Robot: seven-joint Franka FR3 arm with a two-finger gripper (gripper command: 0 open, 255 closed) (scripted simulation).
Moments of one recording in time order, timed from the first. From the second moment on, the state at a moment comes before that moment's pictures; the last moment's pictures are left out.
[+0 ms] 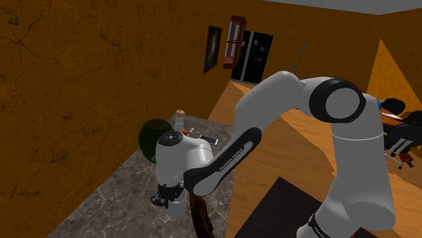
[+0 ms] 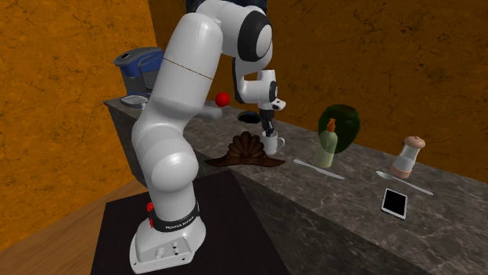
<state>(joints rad) 0.20 0.50 0.45 -2.01 -0.44 2.45 1.10</state>
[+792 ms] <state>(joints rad) 0.16 0.38 0.50 -1.99 -0.36 2.33 1.03</state>
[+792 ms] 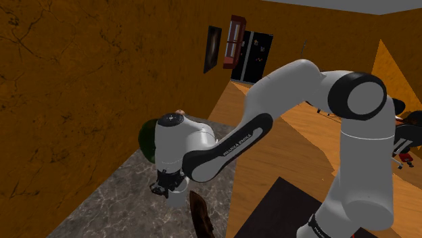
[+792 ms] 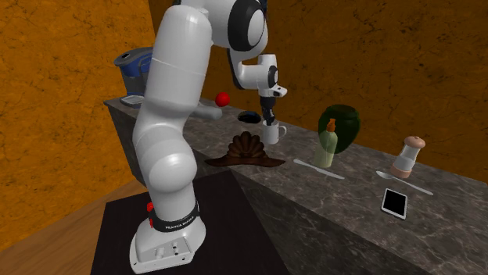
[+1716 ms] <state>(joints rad) 0.13 0.27 0.54 -1.94 -0.26 2.19 0.96</state>
